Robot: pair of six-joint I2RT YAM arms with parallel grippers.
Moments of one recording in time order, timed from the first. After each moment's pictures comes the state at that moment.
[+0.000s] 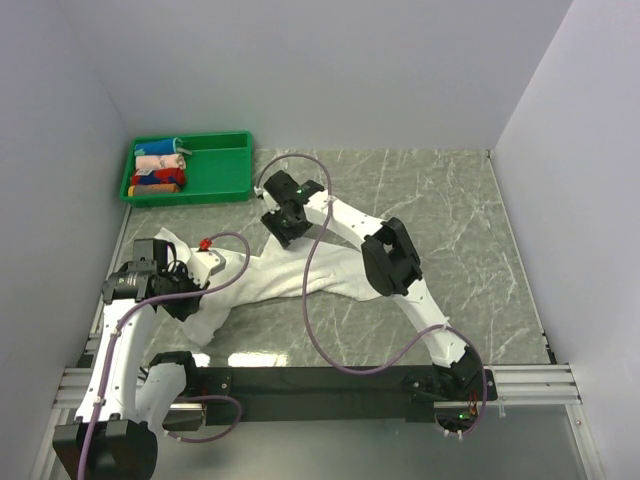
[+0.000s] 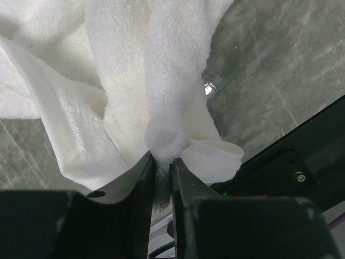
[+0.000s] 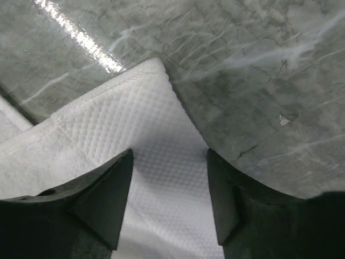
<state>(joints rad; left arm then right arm) 0.08 0.83 0.76 -1.11 0.32 0.74 0.77 2.50 2.24 -0.88 -0.04 -0.01</state>
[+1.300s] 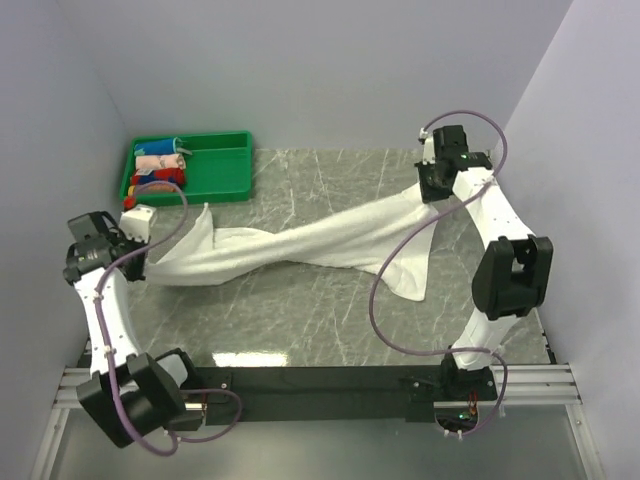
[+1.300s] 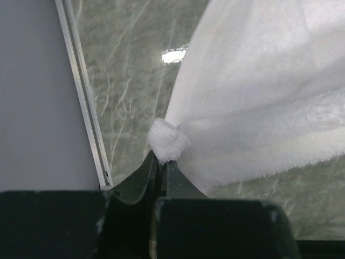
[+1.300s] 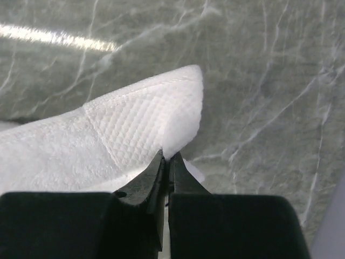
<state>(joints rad) 0.48 1.04 0.92 -0.79 0.22 0.63 0.09 1.78 1.61 -0.79 0.05 -0.08</state>
